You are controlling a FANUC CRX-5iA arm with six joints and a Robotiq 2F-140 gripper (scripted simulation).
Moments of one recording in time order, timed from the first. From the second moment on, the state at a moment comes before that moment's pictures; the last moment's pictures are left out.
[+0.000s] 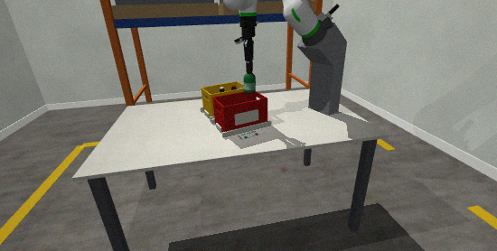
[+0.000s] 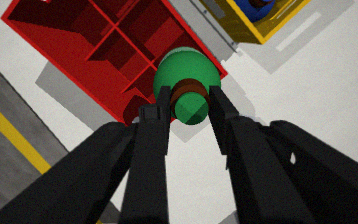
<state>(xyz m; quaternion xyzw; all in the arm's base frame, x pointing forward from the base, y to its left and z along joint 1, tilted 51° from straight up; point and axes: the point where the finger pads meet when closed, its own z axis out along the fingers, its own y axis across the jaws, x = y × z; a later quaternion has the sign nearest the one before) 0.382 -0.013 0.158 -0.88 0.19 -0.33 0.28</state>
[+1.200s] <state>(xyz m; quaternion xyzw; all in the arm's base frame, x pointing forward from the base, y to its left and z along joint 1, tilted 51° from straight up) 0.404 -0.001 0.138 -0.88 0.19 -0.33 0.28</state>
